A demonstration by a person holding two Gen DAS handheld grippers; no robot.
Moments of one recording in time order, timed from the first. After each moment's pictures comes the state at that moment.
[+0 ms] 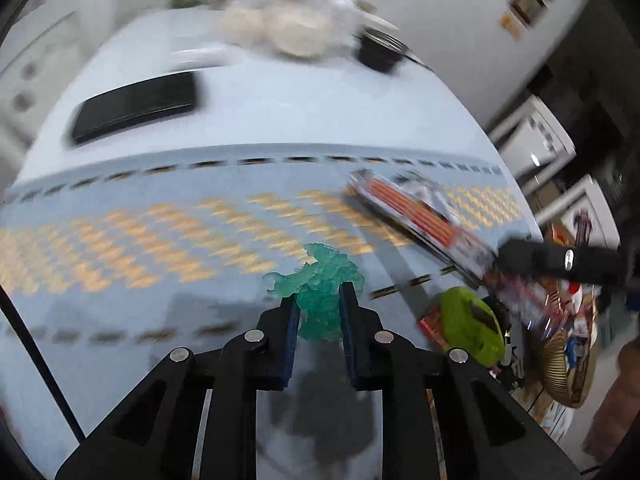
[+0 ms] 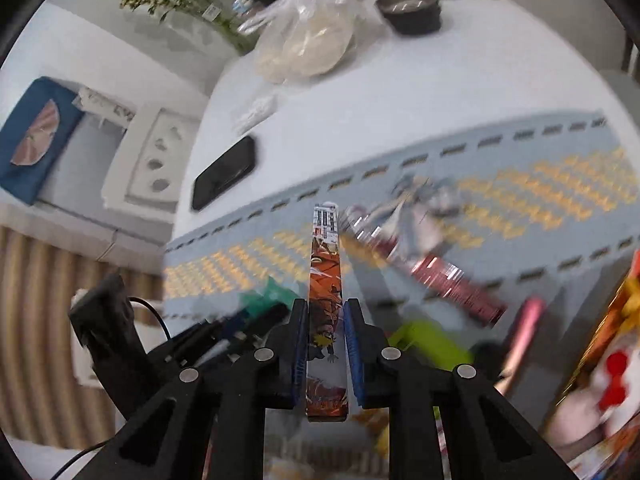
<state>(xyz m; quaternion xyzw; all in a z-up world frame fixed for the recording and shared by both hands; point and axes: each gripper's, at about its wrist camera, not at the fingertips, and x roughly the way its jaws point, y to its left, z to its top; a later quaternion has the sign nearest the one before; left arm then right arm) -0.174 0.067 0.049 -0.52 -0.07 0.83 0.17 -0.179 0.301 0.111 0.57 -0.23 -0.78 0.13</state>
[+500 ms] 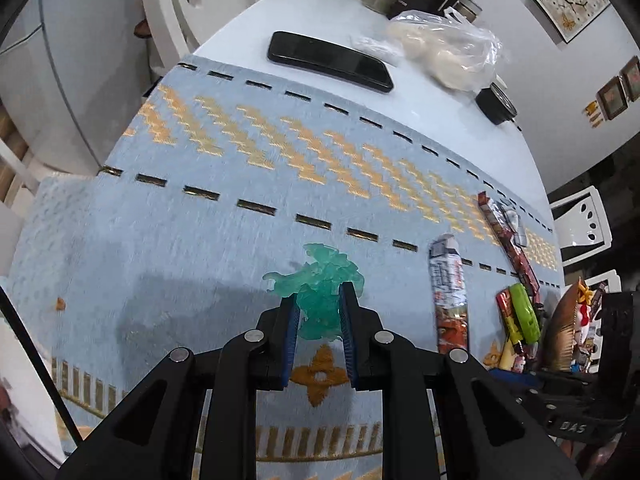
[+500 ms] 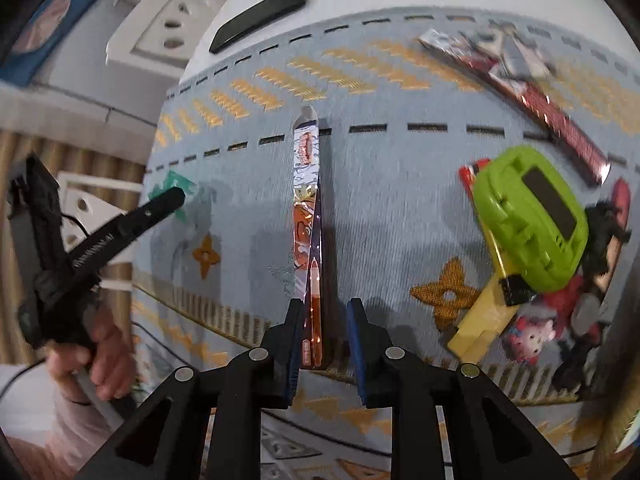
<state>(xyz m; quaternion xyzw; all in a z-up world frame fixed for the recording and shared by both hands) -0.125 -0.048 0.035 -0.54 -0.18 0.82 0.04 -0.112 0.211 0.058 0.66 -0.10 -0.72 0.19</state>
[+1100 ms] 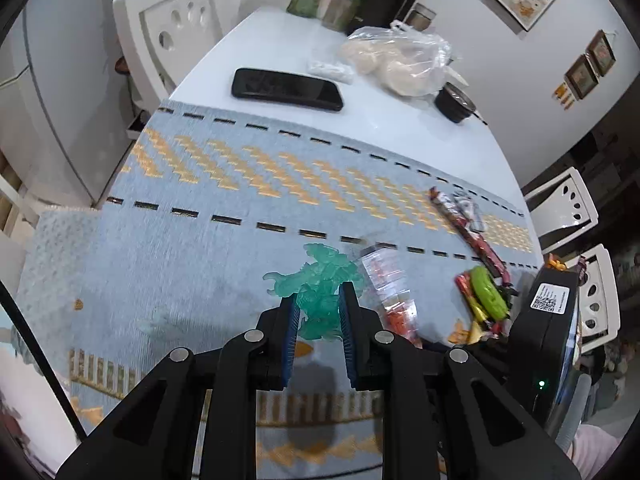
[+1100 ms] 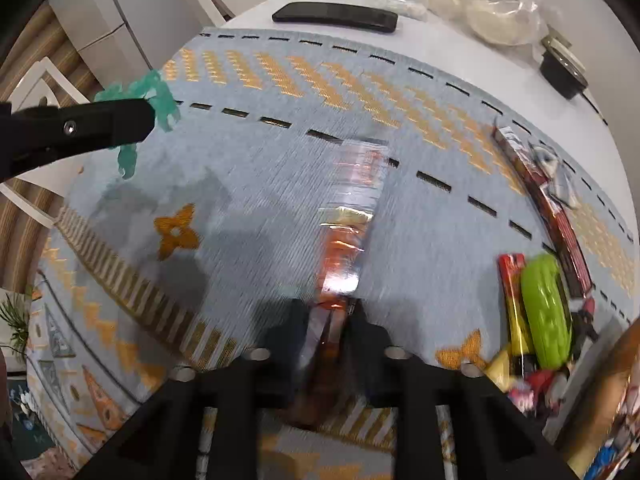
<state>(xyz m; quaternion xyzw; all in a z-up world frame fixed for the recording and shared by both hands) -0.090 -0.025 0.085 -0.51 -0.14 0.85 0.07 -0.096 0.134 0.039 0.59 0.12 -0.78 0.18</state>
